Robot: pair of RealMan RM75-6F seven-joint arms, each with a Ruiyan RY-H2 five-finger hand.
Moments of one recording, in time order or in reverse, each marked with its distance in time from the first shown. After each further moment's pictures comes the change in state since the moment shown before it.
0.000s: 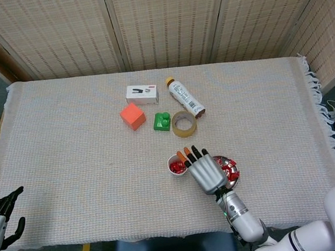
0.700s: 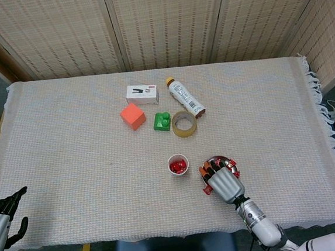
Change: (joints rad) left arm -0.006 -0.004 0.001 -0.005 -0.007 -0.020 0.016; right arm -0.176 -0.026 -0.097 0.262 -0.170 -0.147 0.104
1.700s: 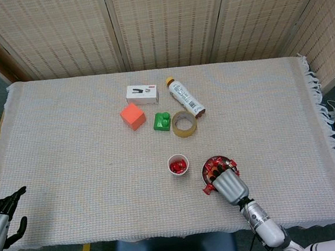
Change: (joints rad) left arm -0.001 0.002 0.000 0.000 -0.001 0.000 -0.005; right arm -0.091 -0.009 0.032 0.087 -0.076 -0.064 0.013
